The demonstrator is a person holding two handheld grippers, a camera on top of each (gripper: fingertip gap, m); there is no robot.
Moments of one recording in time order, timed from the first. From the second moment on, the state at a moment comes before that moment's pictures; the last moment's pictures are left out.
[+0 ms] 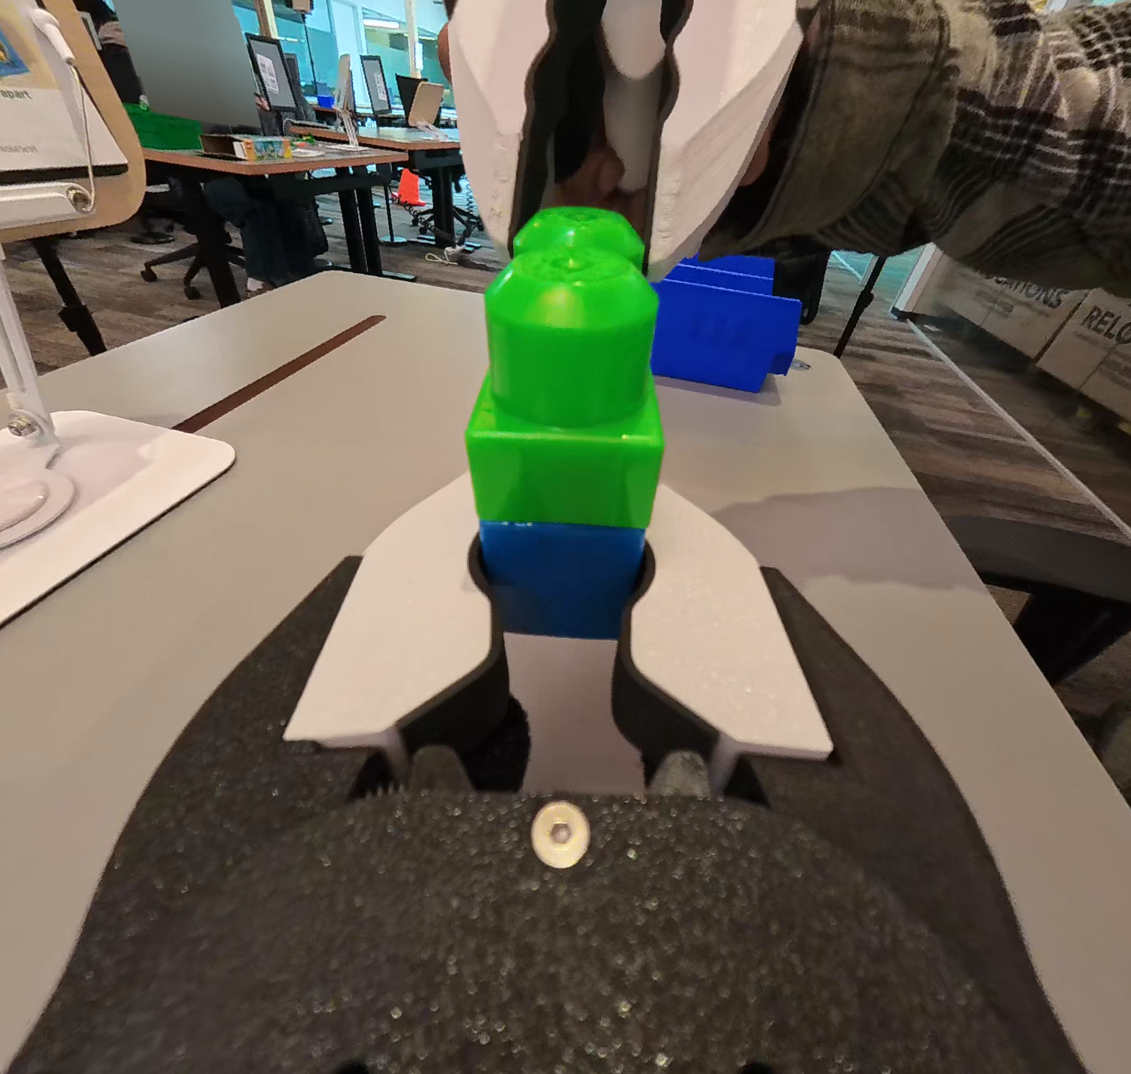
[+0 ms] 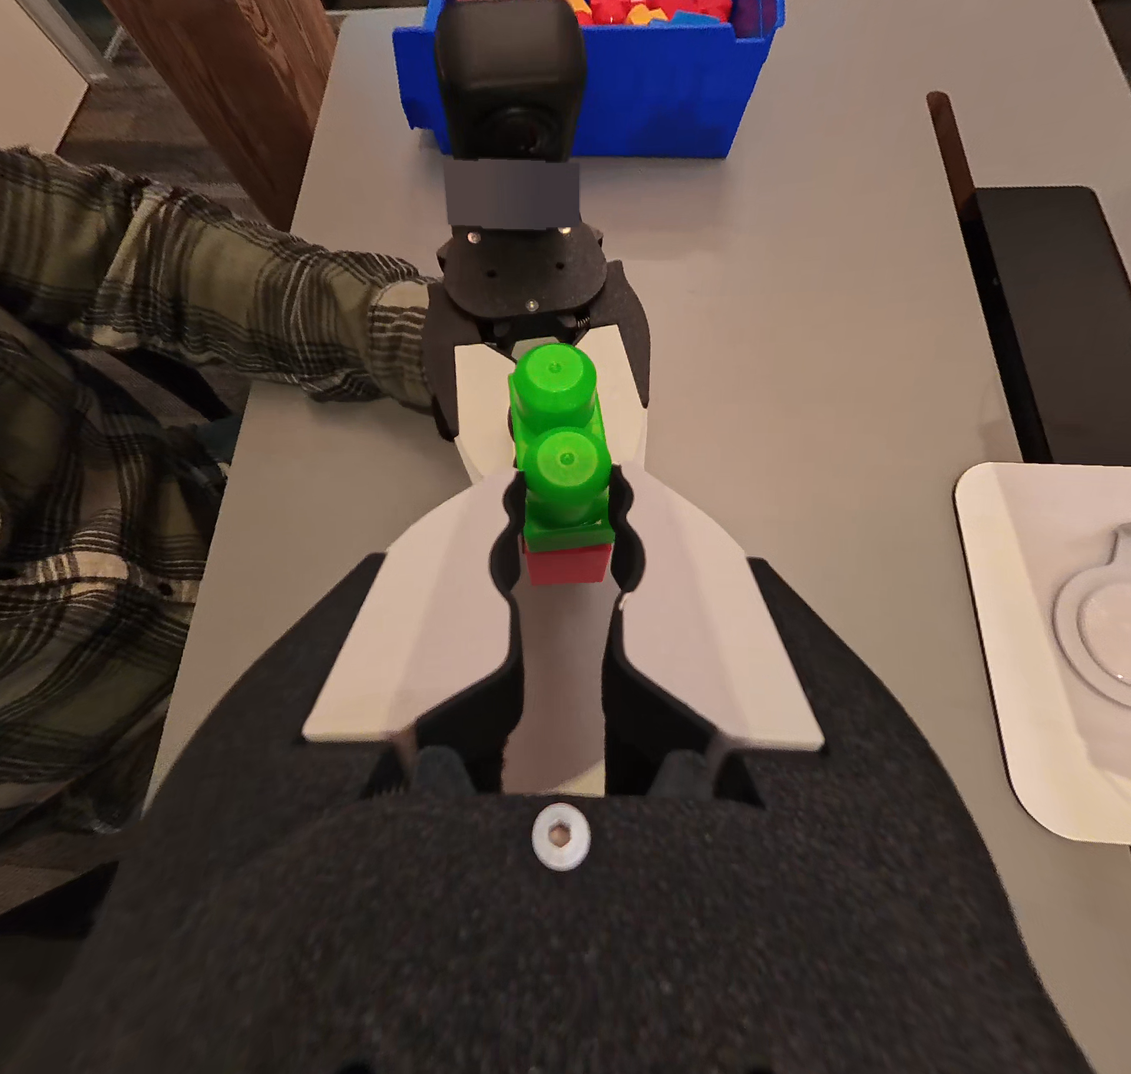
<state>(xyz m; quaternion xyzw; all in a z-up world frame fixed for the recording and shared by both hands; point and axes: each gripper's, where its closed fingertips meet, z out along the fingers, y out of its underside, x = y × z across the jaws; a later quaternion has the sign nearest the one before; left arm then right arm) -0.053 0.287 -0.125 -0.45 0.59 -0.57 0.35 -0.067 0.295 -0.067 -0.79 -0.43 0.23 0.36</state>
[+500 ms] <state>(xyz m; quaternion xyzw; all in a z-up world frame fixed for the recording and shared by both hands) -0.050 0.290 -0.160 -0.47 0.65 -0.52 0.30 -0.056 0.293 -0.079 -0.84 -0.50 0.12 0.19</state>
